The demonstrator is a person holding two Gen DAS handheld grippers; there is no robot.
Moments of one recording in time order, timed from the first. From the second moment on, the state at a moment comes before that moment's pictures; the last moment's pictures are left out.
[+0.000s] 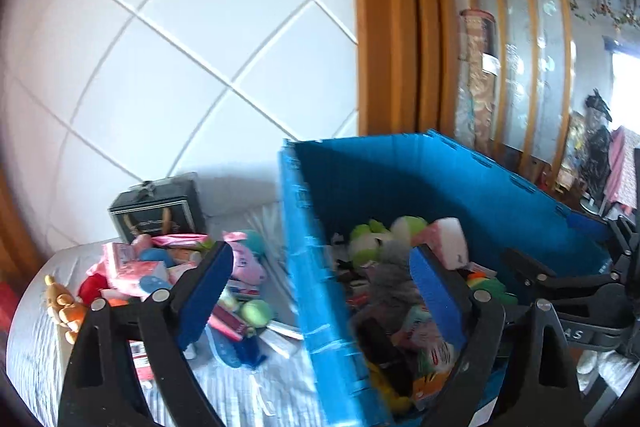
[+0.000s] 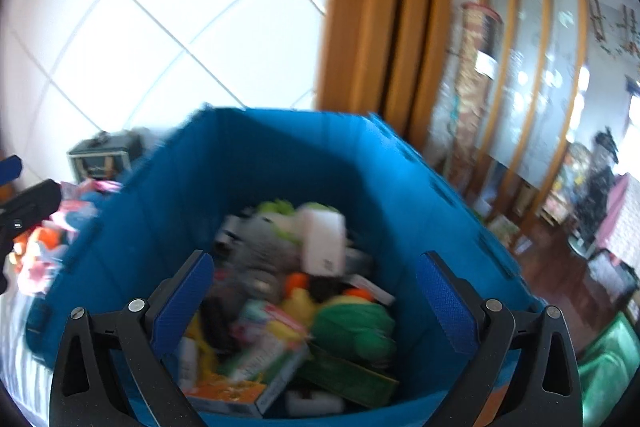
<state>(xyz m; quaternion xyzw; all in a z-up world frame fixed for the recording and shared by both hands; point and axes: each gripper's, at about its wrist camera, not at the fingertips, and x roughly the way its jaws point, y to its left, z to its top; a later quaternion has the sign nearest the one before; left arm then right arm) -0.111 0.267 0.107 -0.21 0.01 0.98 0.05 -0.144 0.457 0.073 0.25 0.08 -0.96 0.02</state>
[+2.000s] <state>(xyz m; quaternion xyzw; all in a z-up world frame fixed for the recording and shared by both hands) -0.266 -0.015 -0.189 -0.54 -0.07 0.84 -0.07 -0.278 0.133 -0.167 0.48 0.17 -0.84 0.19</state>
